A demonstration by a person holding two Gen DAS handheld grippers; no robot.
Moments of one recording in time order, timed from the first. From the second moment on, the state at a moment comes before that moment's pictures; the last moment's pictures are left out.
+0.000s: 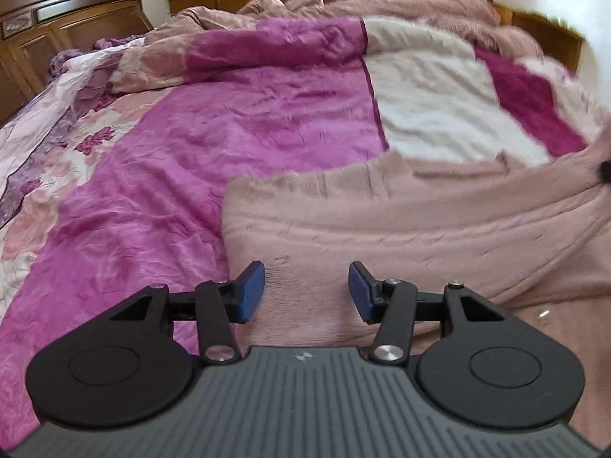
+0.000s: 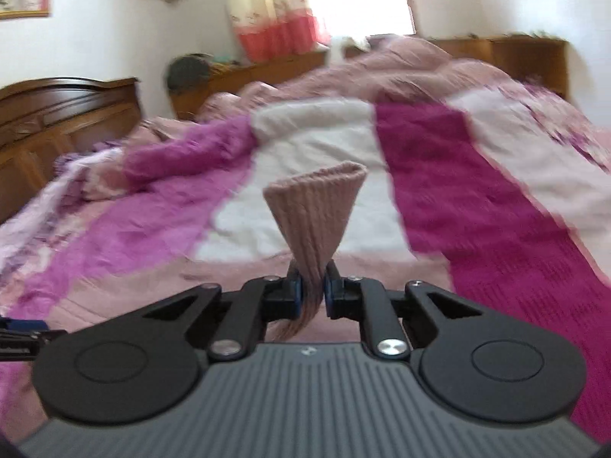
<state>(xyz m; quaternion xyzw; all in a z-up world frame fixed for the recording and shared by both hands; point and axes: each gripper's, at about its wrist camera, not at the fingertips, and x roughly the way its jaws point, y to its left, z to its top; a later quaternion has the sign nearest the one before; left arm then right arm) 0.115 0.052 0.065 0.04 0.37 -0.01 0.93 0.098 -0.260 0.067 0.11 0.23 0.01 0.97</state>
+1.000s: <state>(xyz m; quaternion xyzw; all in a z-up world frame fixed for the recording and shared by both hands) 0.017 0.121 0.150 0.14 0.34 0.02 0.93 -0.024 -0.308 0.141 0.07 0.28 0.09 0.96</state>
